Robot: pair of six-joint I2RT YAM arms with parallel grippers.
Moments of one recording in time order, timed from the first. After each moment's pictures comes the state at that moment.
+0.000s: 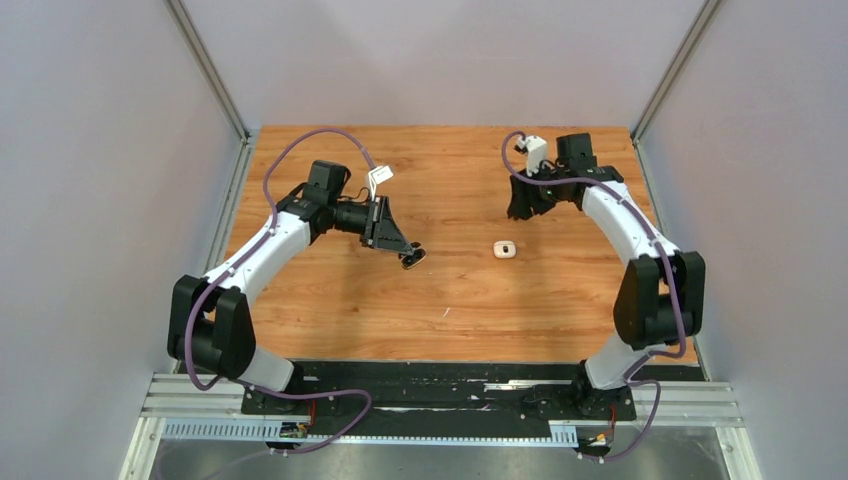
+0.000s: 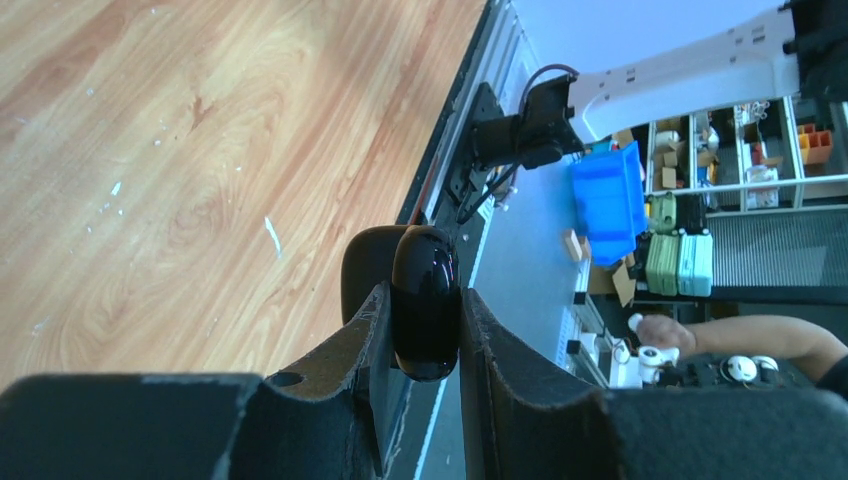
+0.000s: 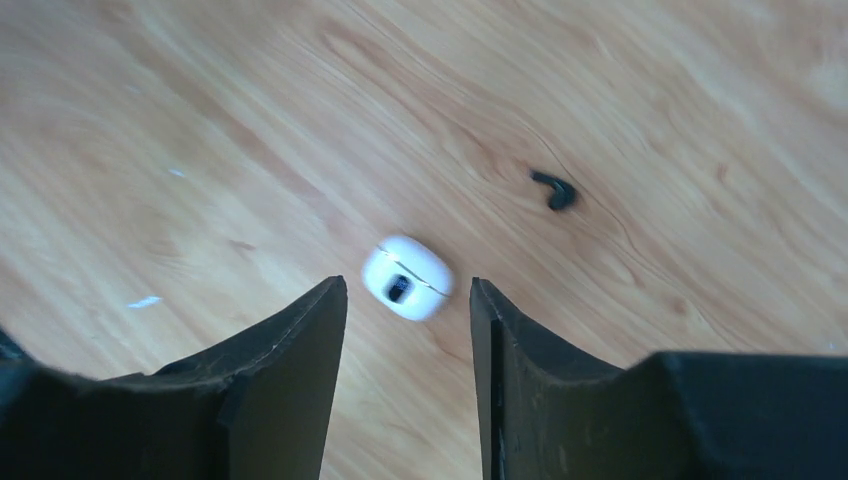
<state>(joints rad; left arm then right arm) -0.33 1.46 1.09 -0.42 1.12 -0.28 0.18 1.60 1.36 -0.61 -0.49 -0.27</state>
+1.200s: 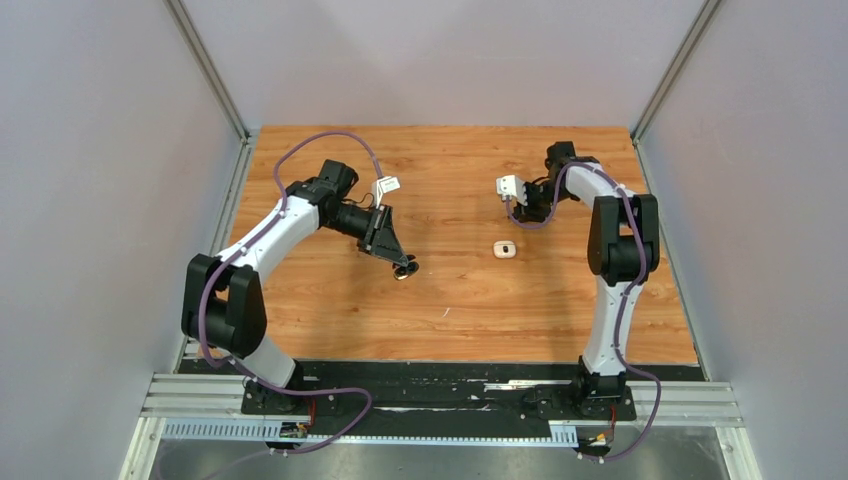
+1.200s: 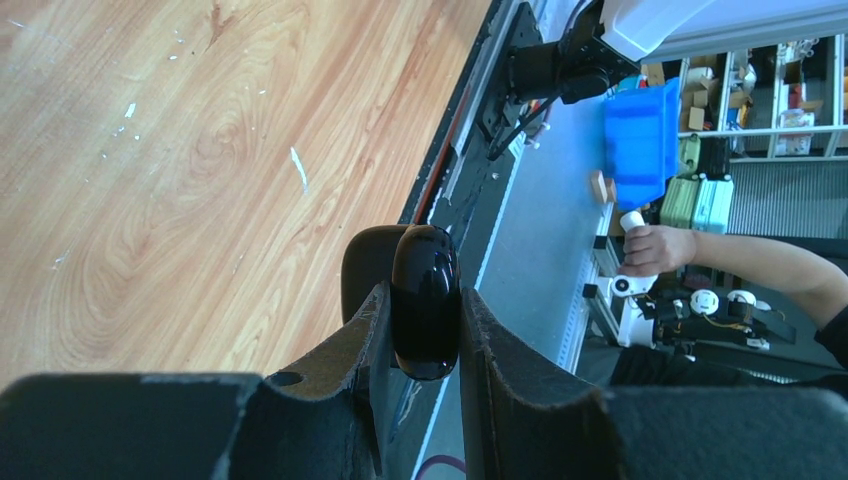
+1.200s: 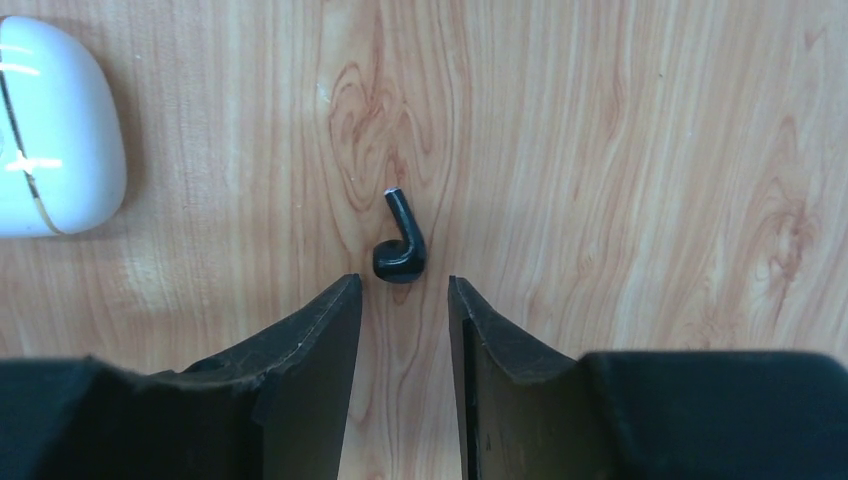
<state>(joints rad) -0.33 1.58 1.22 -0.82 1.09 0.05 0.05 2.14 1.61 -0.75 -0.58 -1.56</state>
